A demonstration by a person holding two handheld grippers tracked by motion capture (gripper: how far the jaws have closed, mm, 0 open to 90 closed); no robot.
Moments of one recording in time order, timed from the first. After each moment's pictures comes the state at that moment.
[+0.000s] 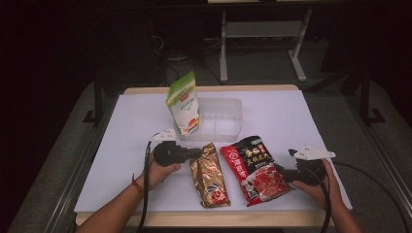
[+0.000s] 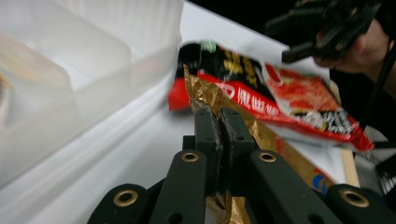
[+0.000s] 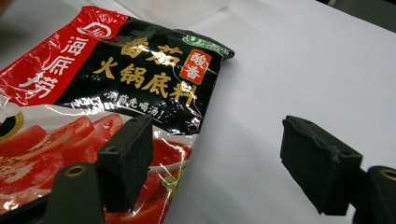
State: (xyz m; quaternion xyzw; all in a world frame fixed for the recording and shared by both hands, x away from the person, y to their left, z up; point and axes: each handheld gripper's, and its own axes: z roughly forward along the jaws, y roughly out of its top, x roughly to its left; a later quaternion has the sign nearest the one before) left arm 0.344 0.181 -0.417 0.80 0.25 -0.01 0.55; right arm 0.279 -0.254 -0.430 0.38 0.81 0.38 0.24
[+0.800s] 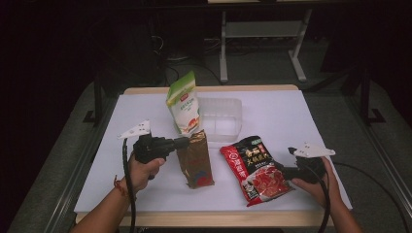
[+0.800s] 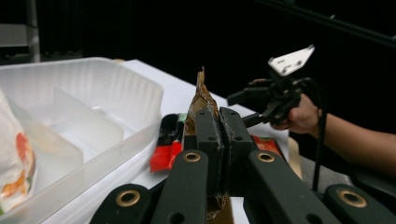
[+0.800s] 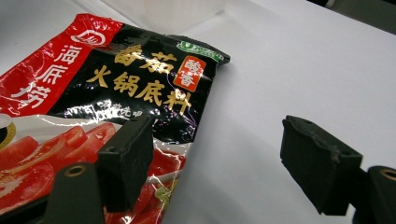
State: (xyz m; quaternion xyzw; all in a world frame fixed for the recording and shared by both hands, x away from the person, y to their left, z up) left arm 0.322 0.214 -0.367 0.73 0.24 0.01 0.64; right arm 0.284 -0.254 -0.429 0.39 0.80 0.39 0.24
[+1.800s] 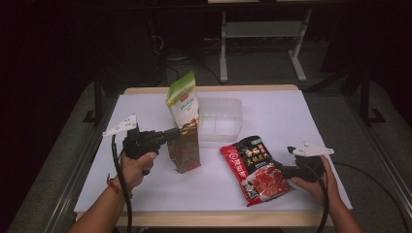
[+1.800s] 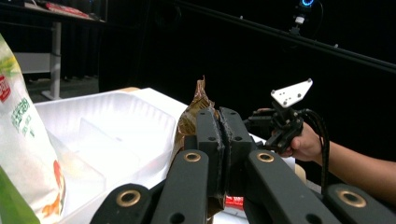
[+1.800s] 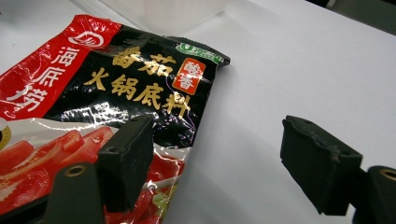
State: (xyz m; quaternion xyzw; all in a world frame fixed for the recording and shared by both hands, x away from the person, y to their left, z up) left arm 0.322 0.230 -0.348 0.69 0.25 0.03 0.68; right arm 0.288 -0.252 -0.430 0.38 0.80 0.39 0.24
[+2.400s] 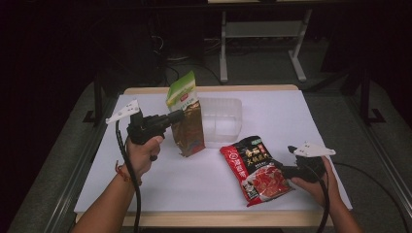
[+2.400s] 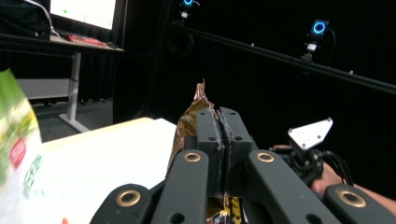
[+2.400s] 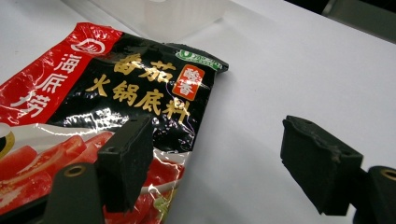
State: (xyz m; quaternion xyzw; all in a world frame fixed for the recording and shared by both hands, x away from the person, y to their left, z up) left arm 0.342 0.210 -0.318 0.66 0.27 0.07 0.70; right arm 0.285 -0.253 -0.428 0.38 0.80 0.40 0.24
